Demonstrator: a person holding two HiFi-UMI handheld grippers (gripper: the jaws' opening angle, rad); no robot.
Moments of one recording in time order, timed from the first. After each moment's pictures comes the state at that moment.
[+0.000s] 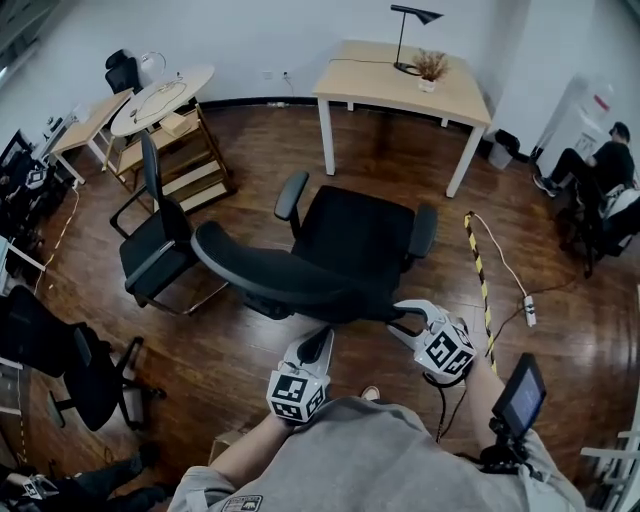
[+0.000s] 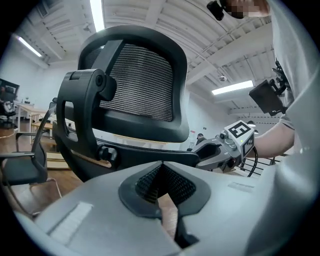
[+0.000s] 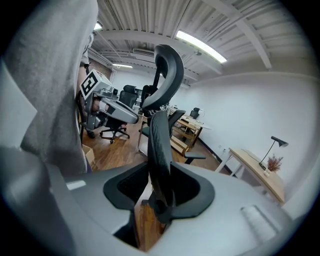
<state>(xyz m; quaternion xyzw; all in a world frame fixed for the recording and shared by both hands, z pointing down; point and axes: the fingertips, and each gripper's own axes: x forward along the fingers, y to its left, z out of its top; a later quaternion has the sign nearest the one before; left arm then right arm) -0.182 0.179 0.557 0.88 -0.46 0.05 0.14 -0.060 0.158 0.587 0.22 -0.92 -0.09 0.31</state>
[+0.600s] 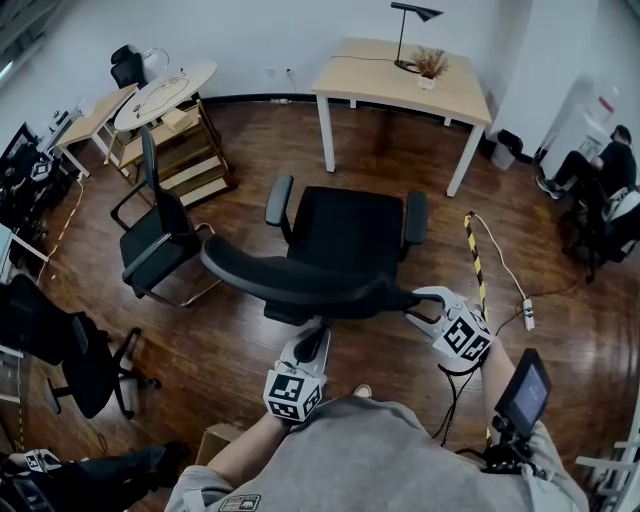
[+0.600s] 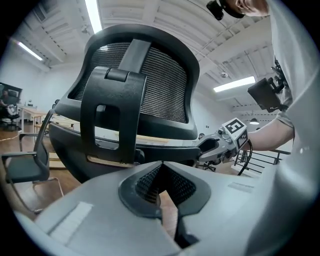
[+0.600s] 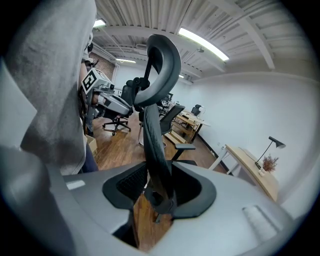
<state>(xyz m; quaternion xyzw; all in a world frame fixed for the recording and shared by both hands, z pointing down) -0.148 0.187 0.561 0.87 -0.47 0.06 0.14 0.021 0.140 0.585 0.21 -0.91 -0.10 0.34</state>
